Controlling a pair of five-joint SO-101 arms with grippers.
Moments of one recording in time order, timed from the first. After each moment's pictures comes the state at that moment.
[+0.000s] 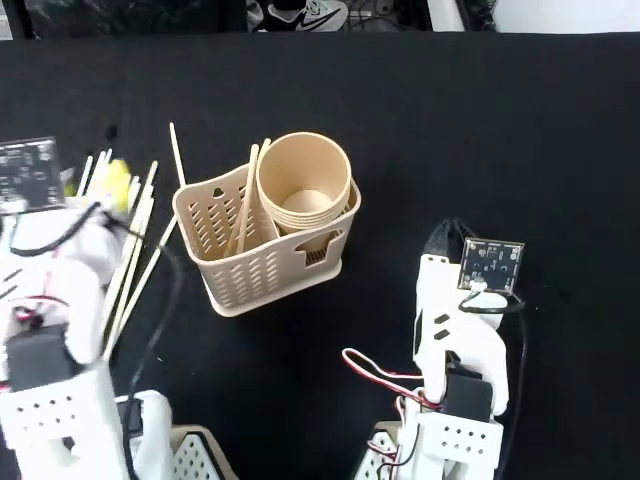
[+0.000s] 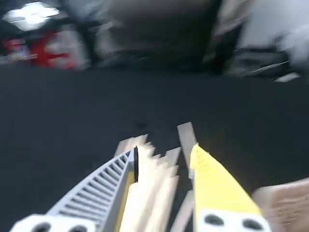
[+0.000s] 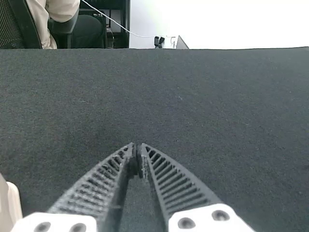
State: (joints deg) left arm -21.1 -65.3 41.5 55.1 -7.0; right arm 11.2 -103.1 96.8 33.3 7.0
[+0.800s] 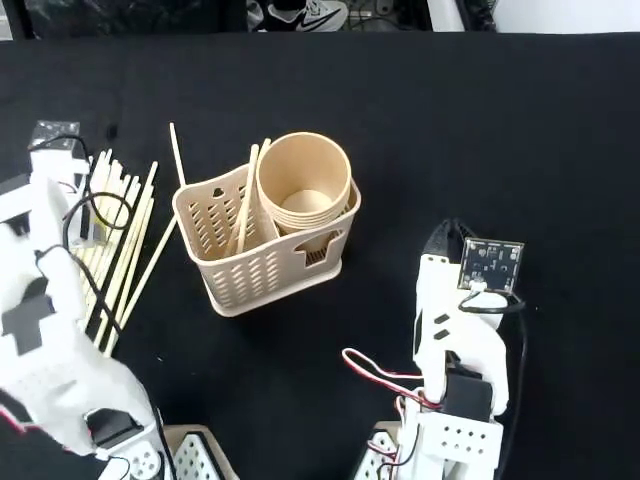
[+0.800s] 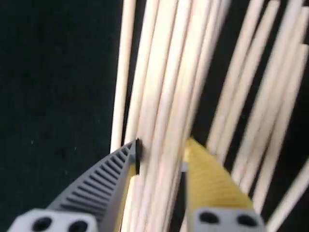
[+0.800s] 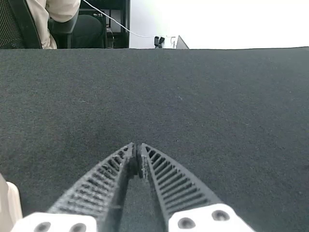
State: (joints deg) left arm -33.4 17.1 10.1 56.4 -28.3; right arm 11.2 -103.1 96.8 33.3 7.0
